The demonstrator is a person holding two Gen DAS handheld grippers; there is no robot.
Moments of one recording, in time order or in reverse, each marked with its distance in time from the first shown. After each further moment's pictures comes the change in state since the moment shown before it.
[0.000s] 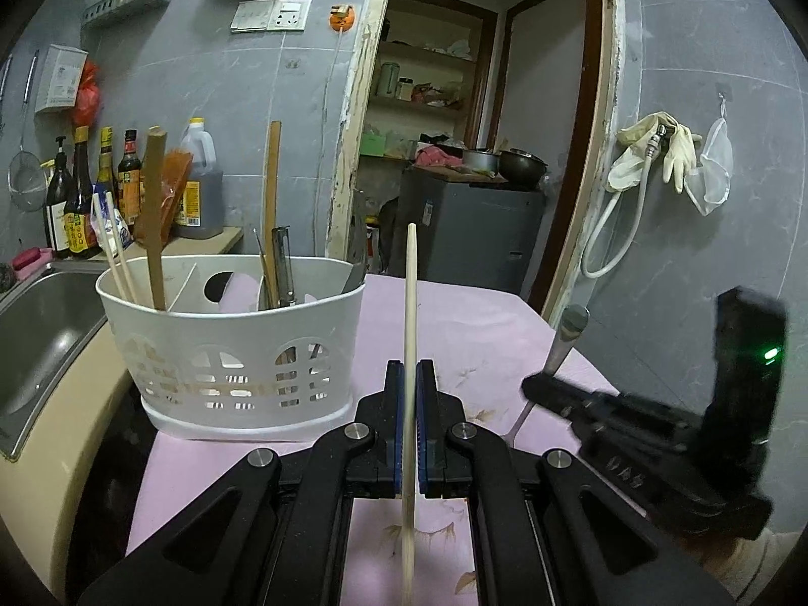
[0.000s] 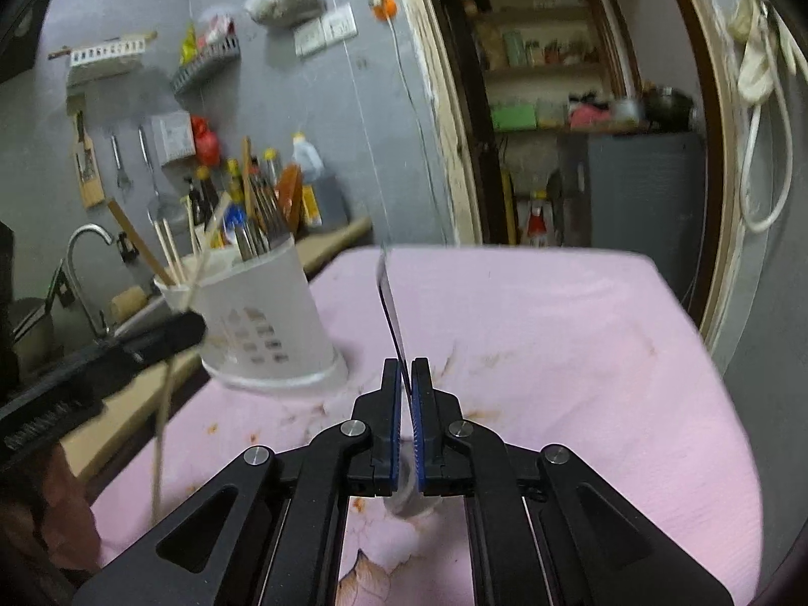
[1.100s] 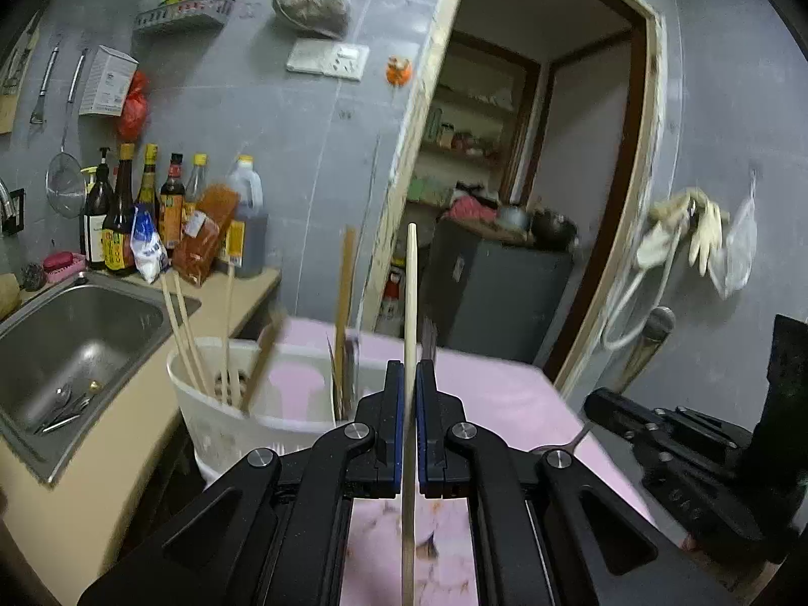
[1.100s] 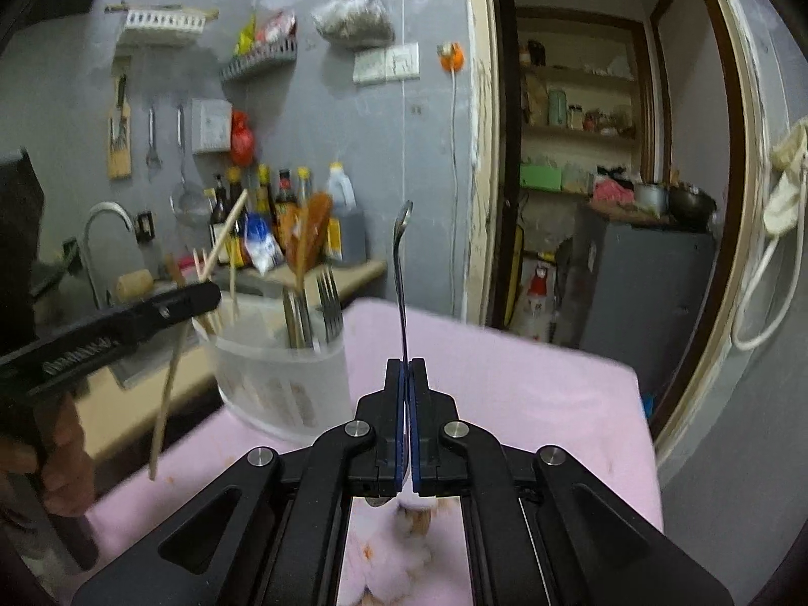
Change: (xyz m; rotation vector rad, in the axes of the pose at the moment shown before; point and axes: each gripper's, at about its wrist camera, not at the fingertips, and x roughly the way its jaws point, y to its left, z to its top) left arm -0.039 0.041 0.070 -0.126 -0.127 0.047; right arm -0.044 0.052 0.078 -0.225 -0.098 -0.026
